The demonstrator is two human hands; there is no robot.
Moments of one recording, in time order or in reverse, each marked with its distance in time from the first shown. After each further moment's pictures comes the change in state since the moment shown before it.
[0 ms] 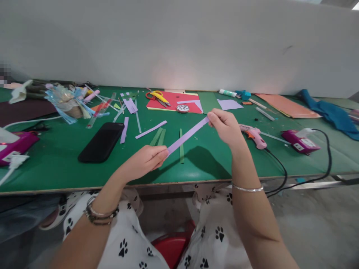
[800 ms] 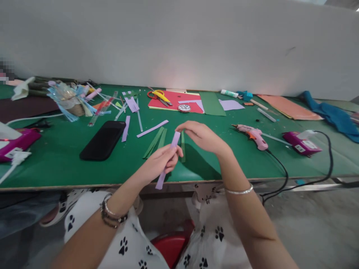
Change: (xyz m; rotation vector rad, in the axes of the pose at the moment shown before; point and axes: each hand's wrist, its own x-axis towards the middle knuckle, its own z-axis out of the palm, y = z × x) left_hand 0.014 0.009 0.036 -0.812 0.098 -0.166; right_hand -0.003 -0.009 0.041 -0.119 -0.483 -0.184
